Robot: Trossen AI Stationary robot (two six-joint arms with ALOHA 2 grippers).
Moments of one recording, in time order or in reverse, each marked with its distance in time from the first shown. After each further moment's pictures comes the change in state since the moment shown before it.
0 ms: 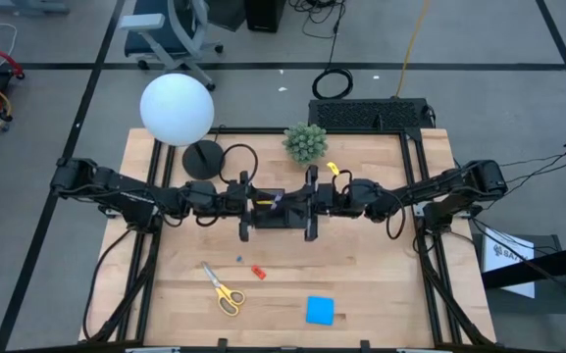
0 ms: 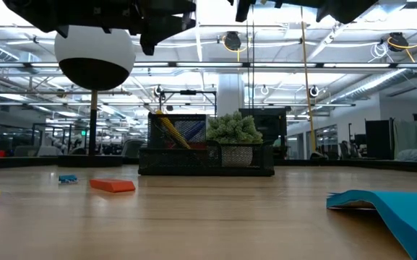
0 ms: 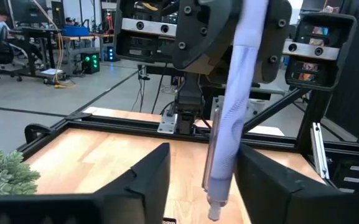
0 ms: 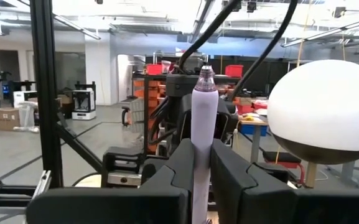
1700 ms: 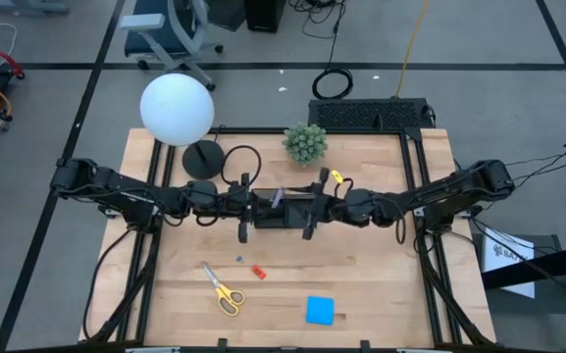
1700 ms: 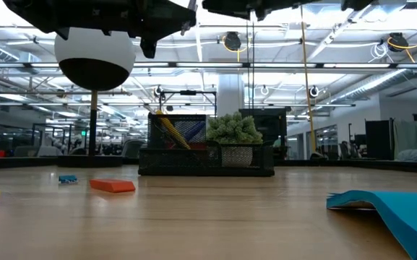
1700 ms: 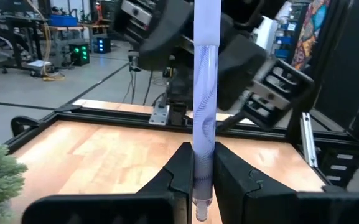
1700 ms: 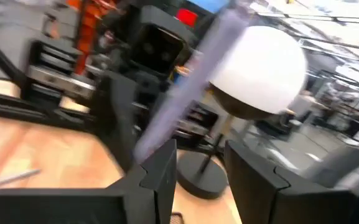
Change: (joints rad) left arm 0.005 0.000 0.000 -0.031 0.045 -0.009; right arm 0.074 -0.064 0.000 -0.298 0.370 -0.314
